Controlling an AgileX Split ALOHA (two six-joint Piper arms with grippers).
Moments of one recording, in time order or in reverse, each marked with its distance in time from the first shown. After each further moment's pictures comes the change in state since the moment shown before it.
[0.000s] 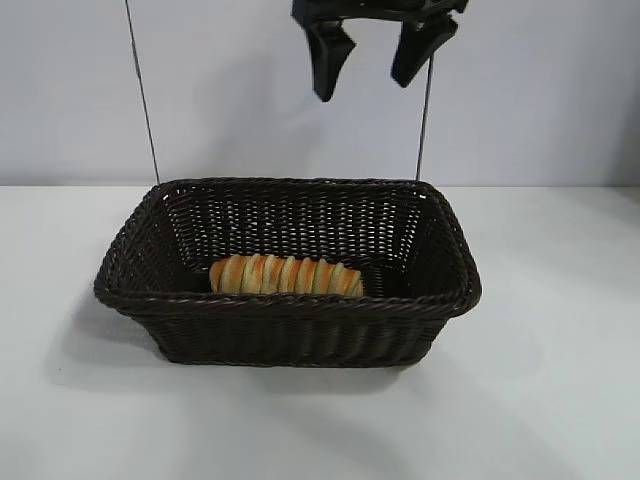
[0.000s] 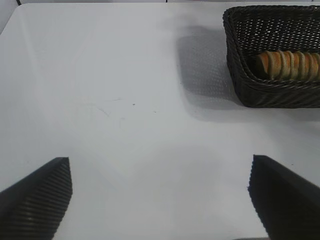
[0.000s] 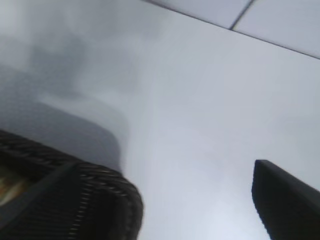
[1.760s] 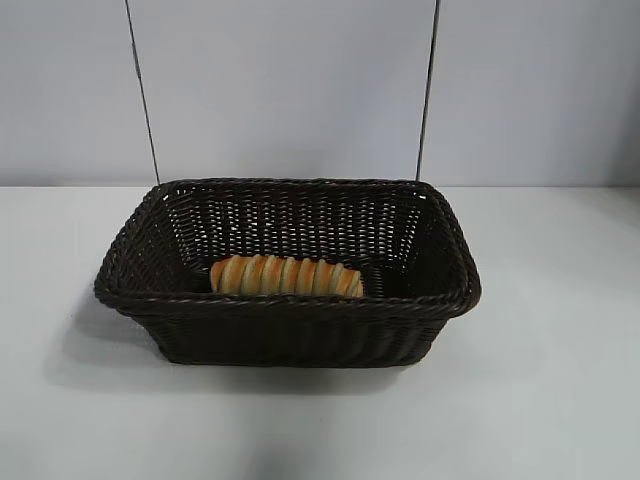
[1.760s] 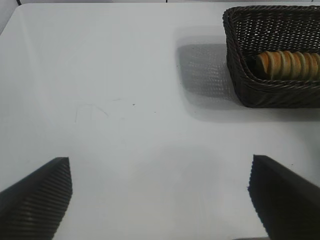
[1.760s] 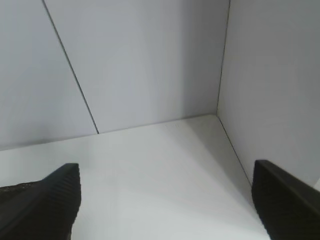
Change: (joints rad) left arm 0.000 0.000 0.000 0.000 0.001 -0.001; right arm -0.428 -1.800 1.008 0.124 -0.082 -0.031
